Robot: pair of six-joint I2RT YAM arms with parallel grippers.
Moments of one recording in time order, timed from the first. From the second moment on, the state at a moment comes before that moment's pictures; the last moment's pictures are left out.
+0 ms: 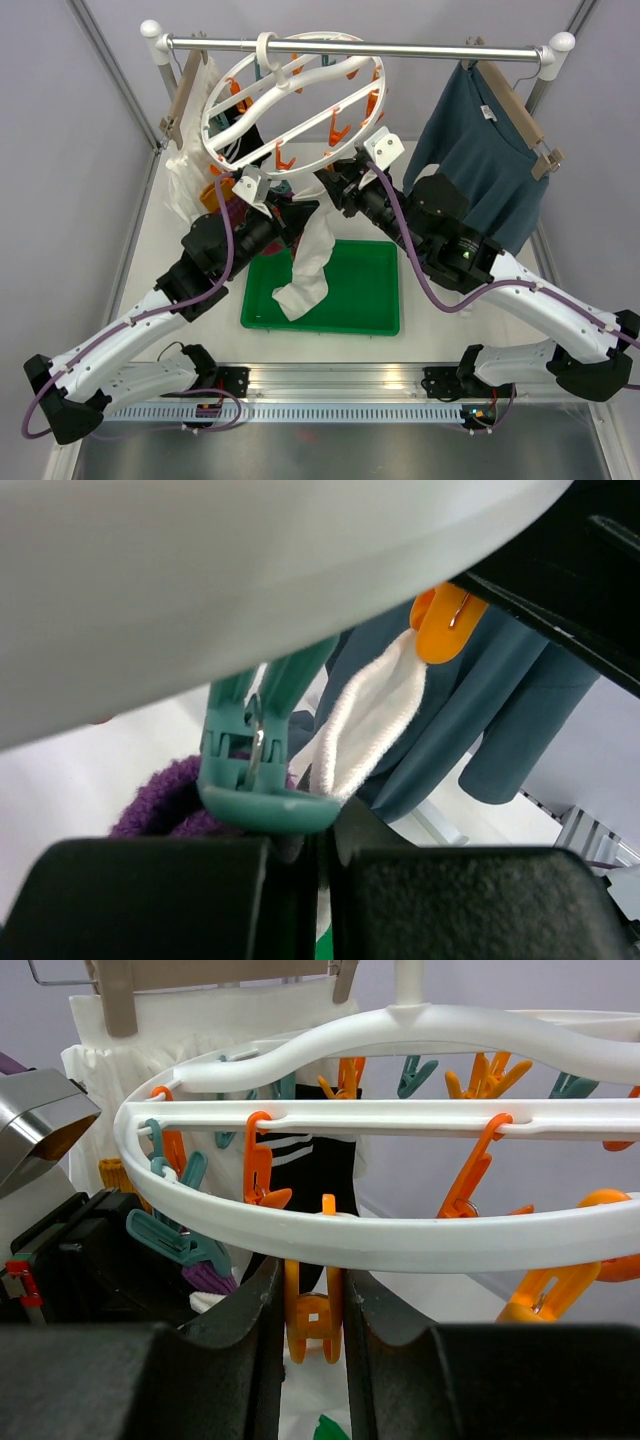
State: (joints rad) left arm -0.84 0.93 0.96 0.11 -0.07 -0.25; right arm 1.02 1.23 1.44 -0.03 0.24 -0.13
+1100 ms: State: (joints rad) left arm -0.84 0.93 0.96 0.16 -0.04 -0.25; right arm 1.03 1.26 1.45 -0.04 0.24 -0.13
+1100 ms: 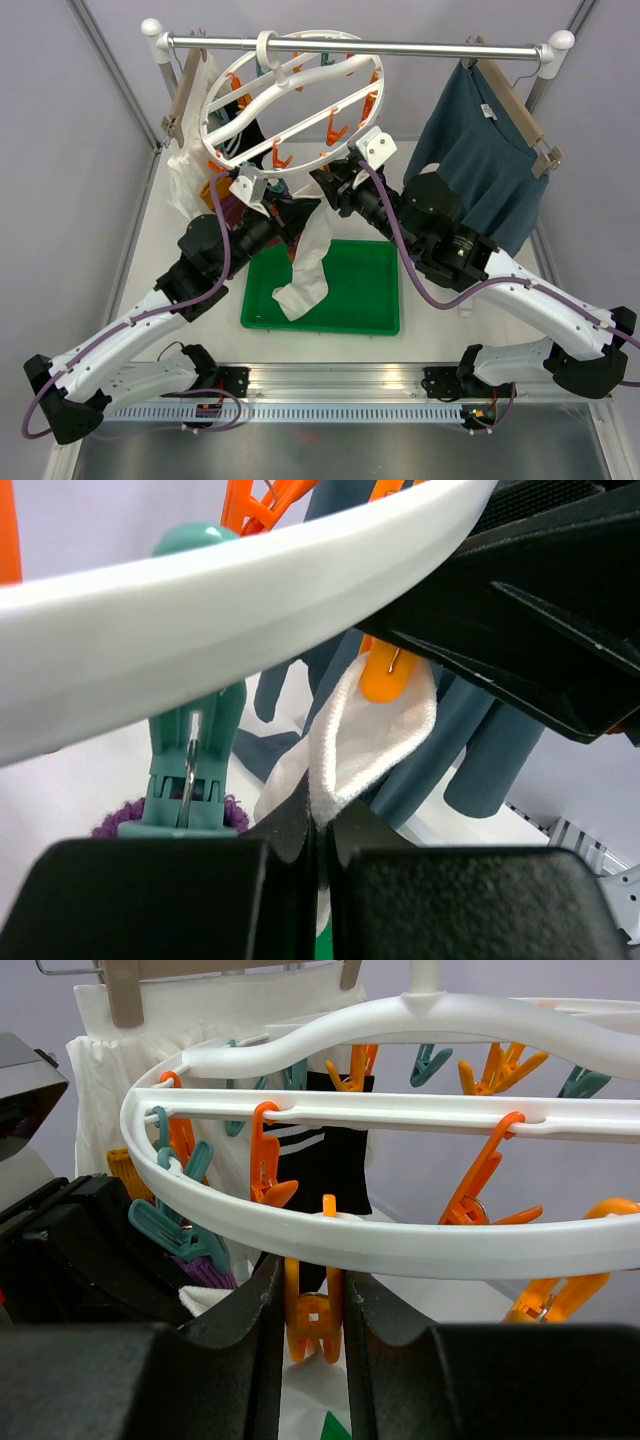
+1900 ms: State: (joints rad) left arm -0.84 0.92 0.96 0.17 -0.02 -0.25; right arm 1.03 1.24 1.40 0.02 0.24 -0.15
